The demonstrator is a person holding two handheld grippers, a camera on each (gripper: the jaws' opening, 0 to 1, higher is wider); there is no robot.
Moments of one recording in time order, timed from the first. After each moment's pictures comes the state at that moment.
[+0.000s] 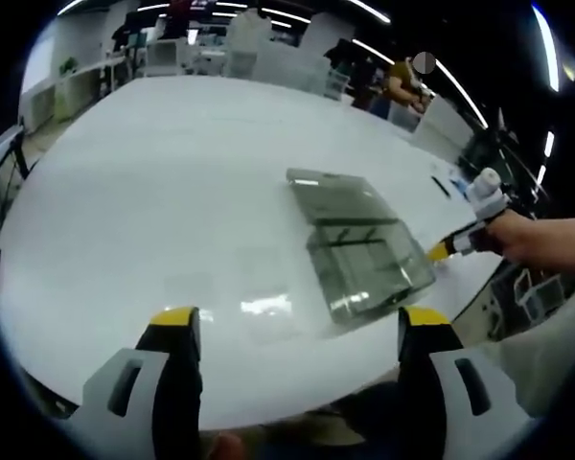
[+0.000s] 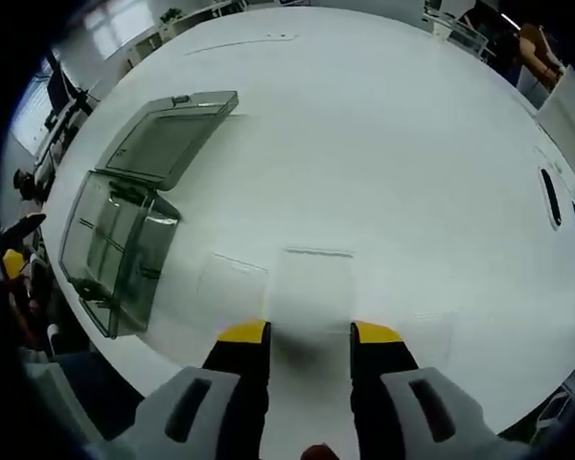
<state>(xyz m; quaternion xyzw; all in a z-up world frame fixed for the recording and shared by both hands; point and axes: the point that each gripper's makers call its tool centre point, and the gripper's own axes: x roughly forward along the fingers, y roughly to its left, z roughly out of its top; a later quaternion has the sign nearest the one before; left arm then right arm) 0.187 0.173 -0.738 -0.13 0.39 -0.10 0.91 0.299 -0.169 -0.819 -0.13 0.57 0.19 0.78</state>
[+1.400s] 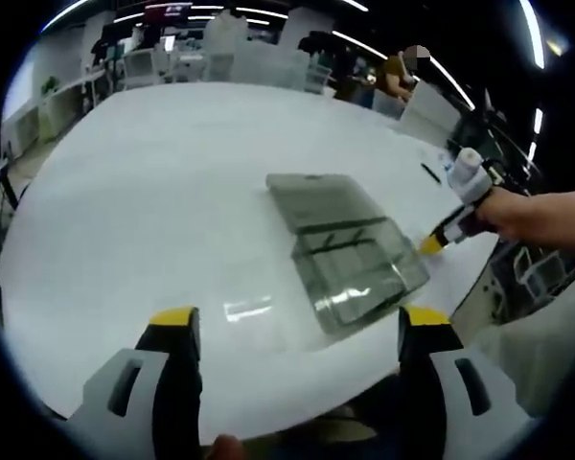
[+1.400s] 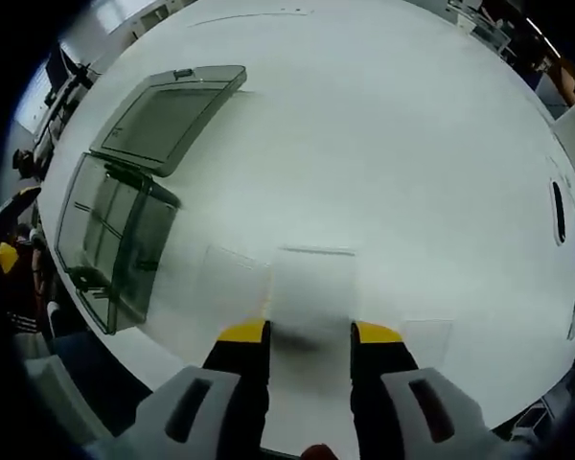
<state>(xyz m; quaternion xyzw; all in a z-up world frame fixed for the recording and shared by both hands) 0.203 0.155 -0.730 -0.09 0.39 -0.14 0.91 0.294 -0.168 -0.821 -0.18 0.62 0.20 0.73</state>
